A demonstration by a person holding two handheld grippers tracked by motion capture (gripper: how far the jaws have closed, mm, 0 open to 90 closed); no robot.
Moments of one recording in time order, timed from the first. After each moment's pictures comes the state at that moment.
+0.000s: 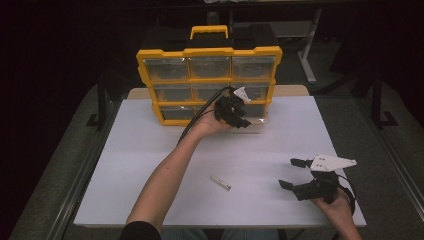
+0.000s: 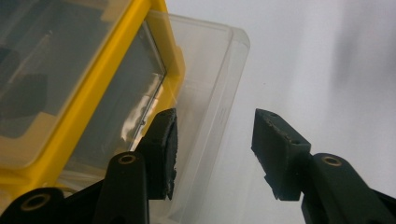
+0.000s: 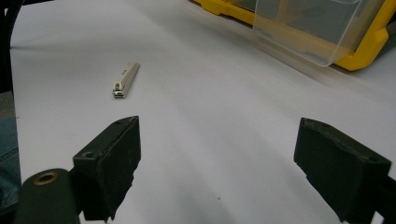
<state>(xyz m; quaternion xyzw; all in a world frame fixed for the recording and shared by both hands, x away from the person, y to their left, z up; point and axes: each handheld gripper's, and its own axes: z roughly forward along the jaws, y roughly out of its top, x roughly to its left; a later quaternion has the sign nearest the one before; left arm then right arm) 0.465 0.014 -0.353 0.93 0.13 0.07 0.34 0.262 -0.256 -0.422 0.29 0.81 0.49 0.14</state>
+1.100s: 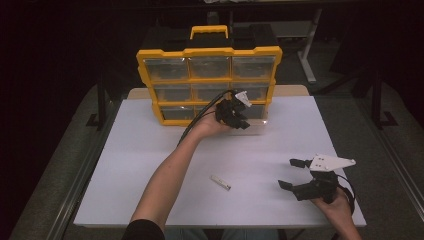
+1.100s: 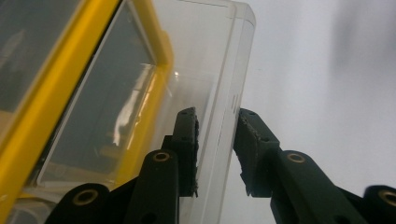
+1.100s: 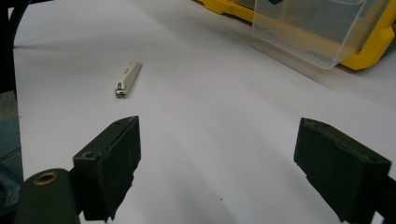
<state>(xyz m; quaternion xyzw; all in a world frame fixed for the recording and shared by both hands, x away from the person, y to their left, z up) 0.466 0.011 -0.363 0.94 0.10 0.06 0.32 0.263 -0.255 -0.423 0.29 0.81 0.49 0.14</state>
